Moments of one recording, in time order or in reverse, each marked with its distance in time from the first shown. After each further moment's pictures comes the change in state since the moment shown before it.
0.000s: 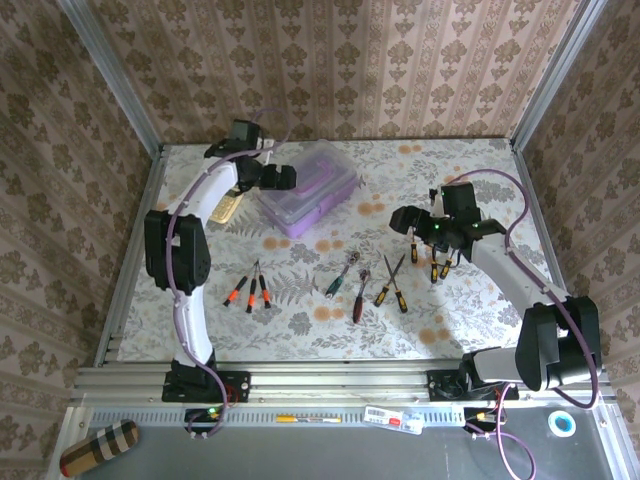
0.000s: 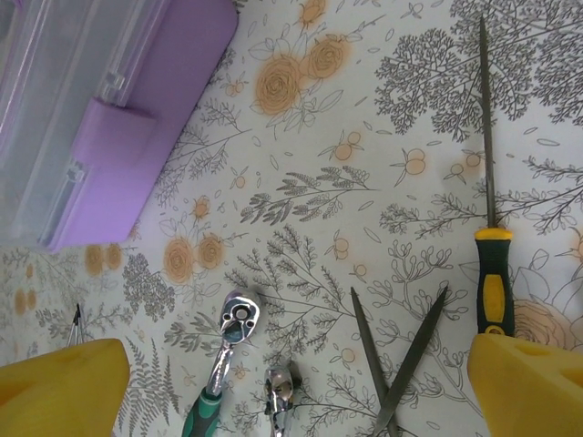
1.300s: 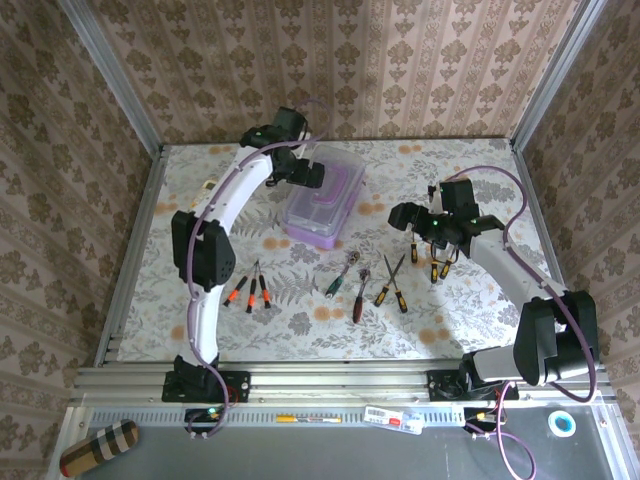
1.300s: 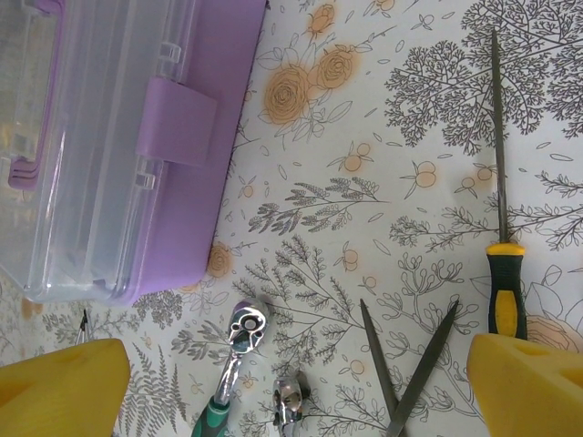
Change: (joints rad) left arm -0.190 0.146 0.391 -0.292 -0.246 -0.002; right arm 0.002 0.027 0.031 0.002 -0.001 0.004
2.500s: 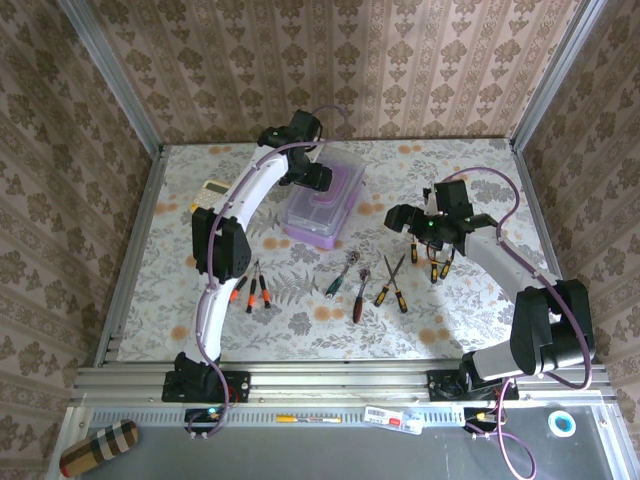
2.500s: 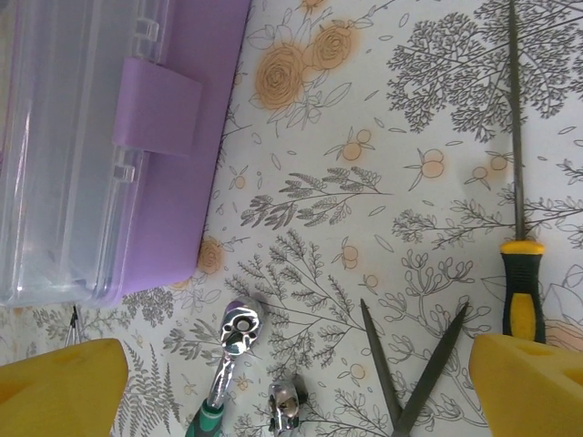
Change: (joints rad) left arm -0.032 0.162 0.188 -0.082 0.036 0.037; right arm 0.020 0.055 0.000 0.024 -0.008 0.008
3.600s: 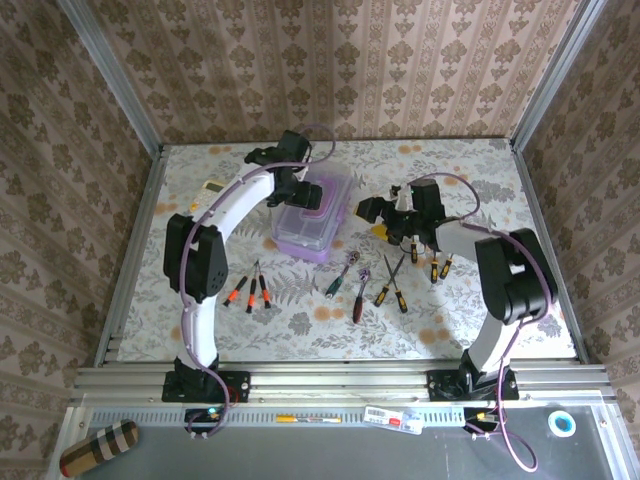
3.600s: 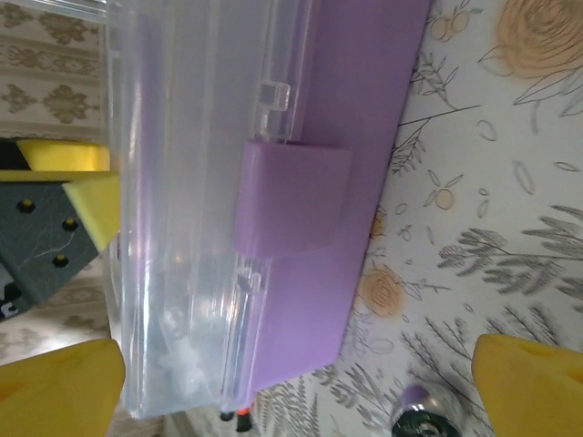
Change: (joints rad) left arm 0.000 -0.299 -0.520 0.203 -0.042 -0.095; right arm 0.052 0.356 -0.008 0.601 -0.398 0.288
